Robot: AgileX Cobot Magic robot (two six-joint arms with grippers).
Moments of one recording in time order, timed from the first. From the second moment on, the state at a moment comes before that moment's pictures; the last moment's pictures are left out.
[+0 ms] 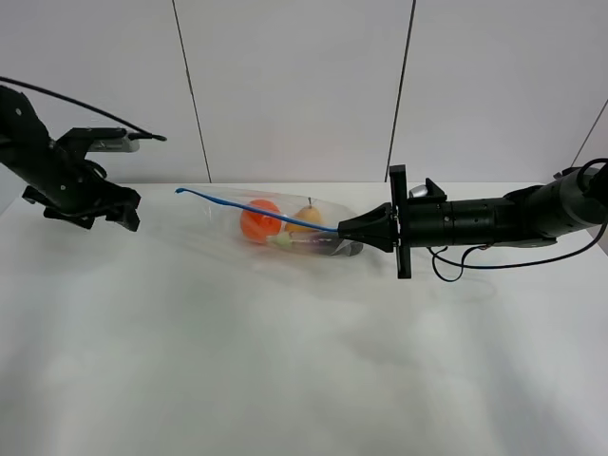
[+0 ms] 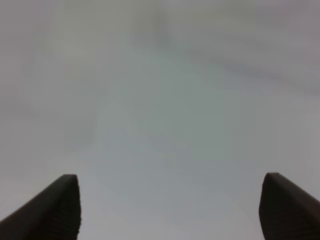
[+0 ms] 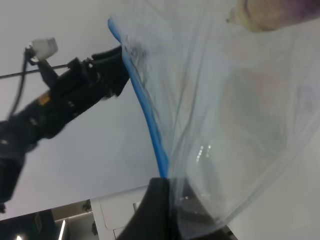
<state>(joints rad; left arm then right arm) 0.06 1.90 -1.34 -0.14 0.69 0.24 0.04 2.10 -1.07 1.63 1.20 -0.80</state>
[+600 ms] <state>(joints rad) 0.06 1.90 -1.53 -0.14 1.21 0.06 0.04 2.10 -1.07 1.61 1.20 -0.81</state>
